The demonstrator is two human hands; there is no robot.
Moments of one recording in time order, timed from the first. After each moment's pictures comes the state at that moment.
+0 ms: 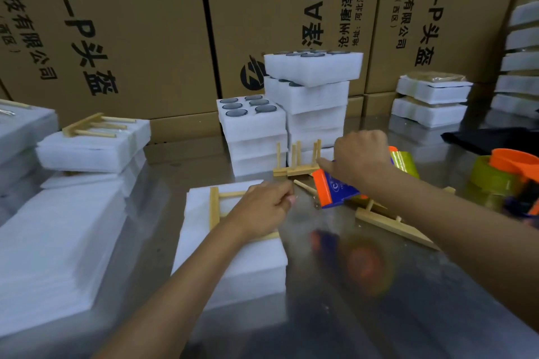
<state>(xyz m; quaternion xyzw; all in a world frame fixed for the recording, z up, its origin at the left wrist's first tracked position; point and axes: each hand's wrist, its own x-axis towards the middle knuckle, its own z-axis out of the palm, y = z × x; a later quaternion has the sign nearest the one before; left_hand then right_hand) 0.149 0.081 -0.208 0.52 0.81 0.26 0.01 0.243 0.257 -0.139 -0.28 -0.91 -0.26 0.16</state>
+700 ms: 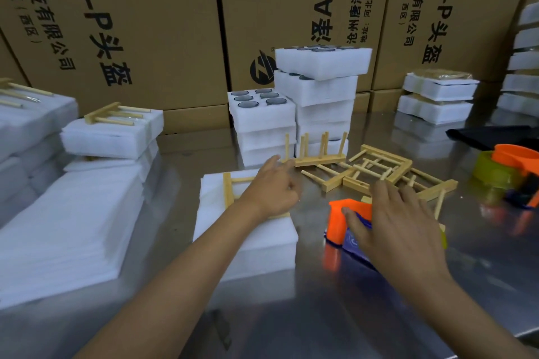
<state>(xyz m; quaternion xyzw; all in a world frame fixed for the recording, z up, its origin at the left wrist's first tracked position) 0.154 0.080 -0.203 0.50 0.84 0.21 -0.01 0.362 0.167 -0.202 -0.30 -0.91 -0.09 0.28</state>
